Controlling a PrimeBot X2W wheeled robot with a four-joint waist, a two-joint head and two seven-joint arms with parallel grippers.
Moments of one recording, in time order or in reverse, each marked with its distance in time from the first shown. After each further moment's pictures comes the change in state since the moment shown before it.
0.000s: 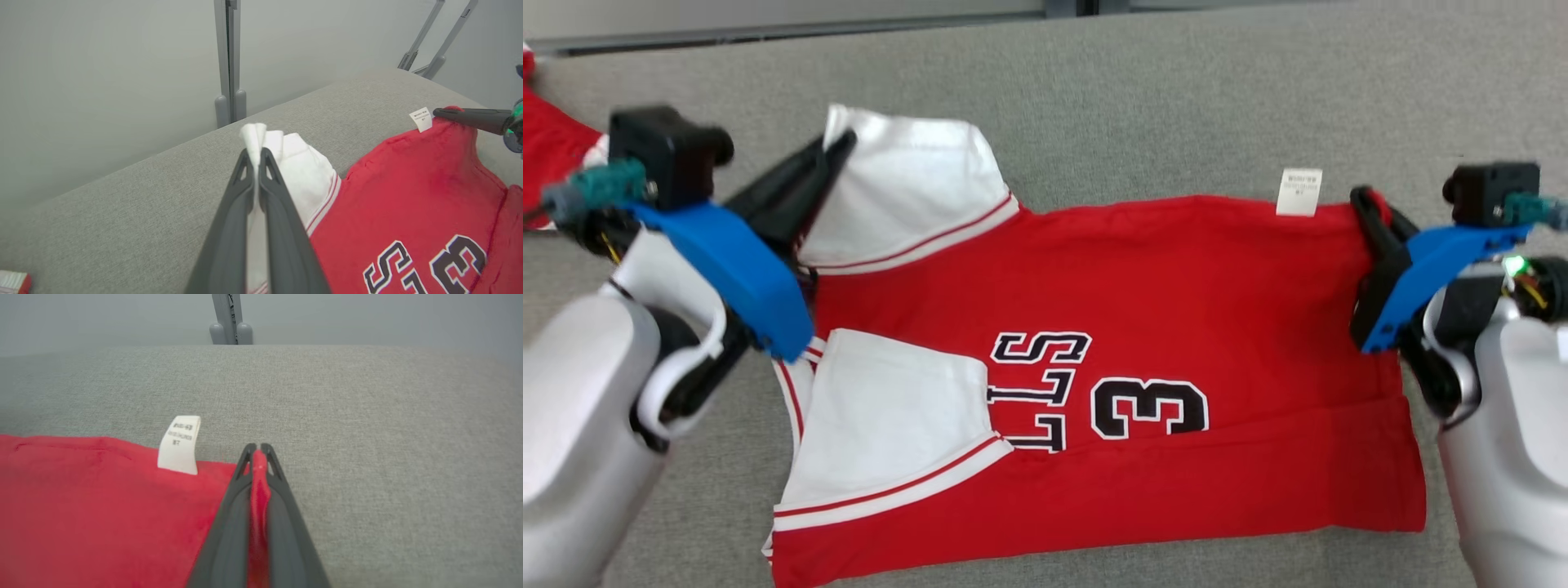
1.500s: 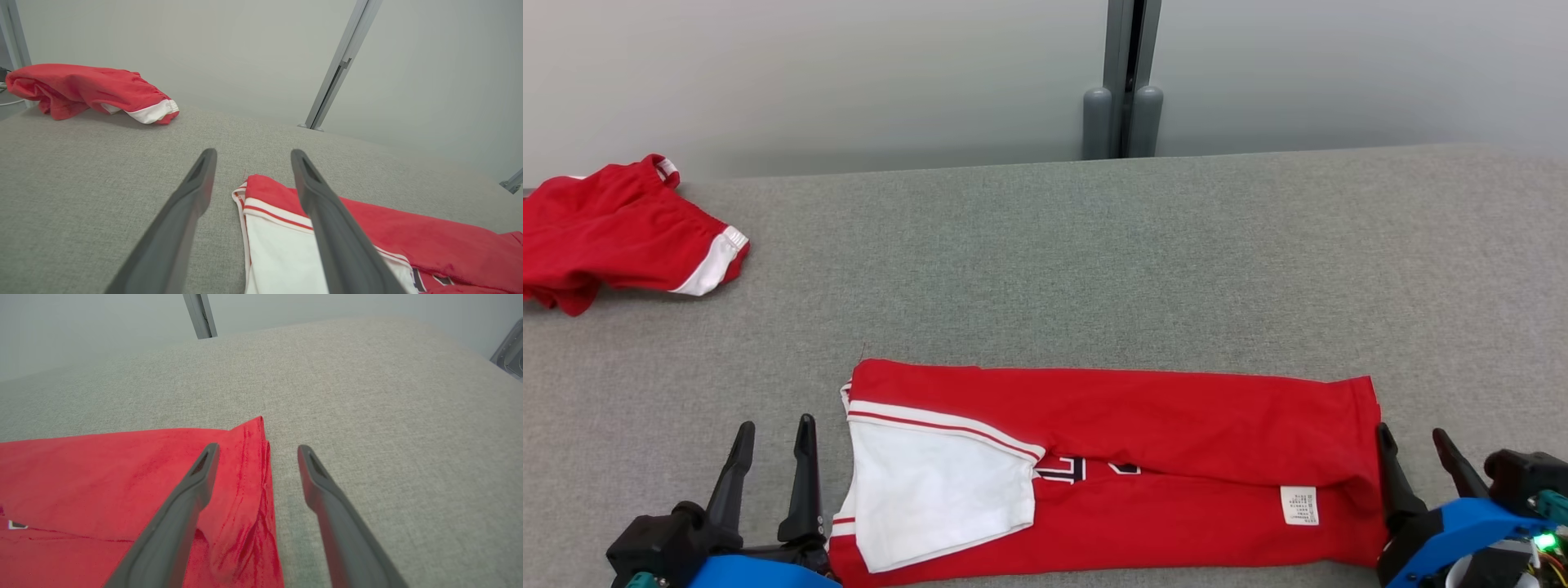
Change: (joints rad) left arm 0.804 -0.291 0.364 -0.052 0.179 0.200 -0.472; right arm 0.588 0.129 -0.200 -0.212 -0.063 0.000 -0.257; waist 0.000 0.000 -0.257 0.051
